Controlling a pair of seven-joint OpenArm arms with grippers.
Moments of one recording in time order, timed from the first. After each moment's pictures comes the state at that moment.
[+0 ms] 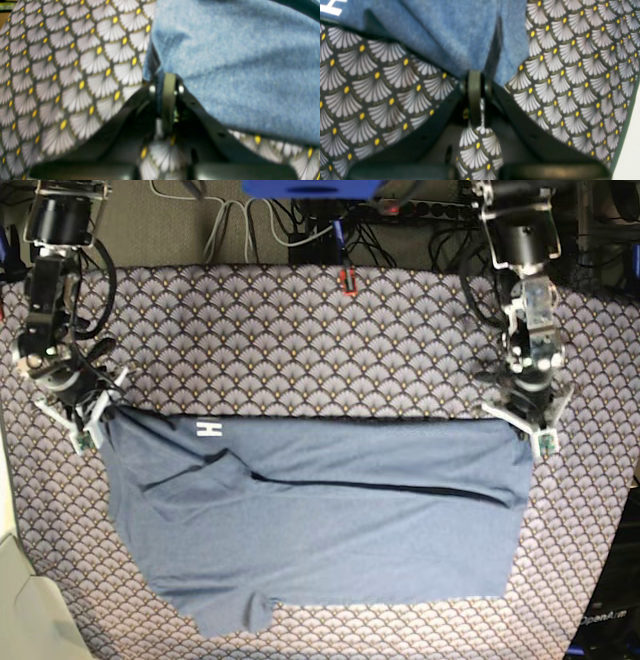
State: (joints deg) left arm -3.1 -8.4 -16.6 66.6 0.5 -1.8 12.6; right arm -3.2 18.1 17.3 85.6 1.7 31.4 -38.7
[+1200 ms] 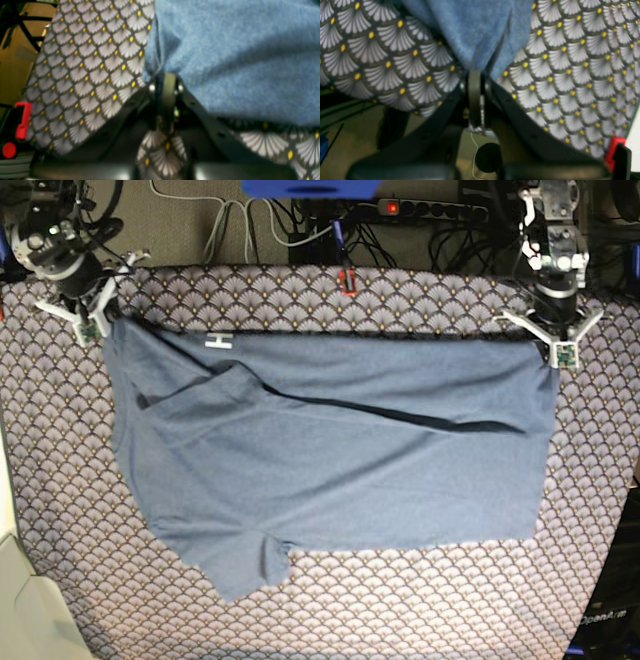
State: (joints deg) left arm 23.3 -12.6 -17.0 92.1 0.4 -1.9 14.3; right arm -31.6 12.8 24.5 108.7 3.4 34.4 -38.3
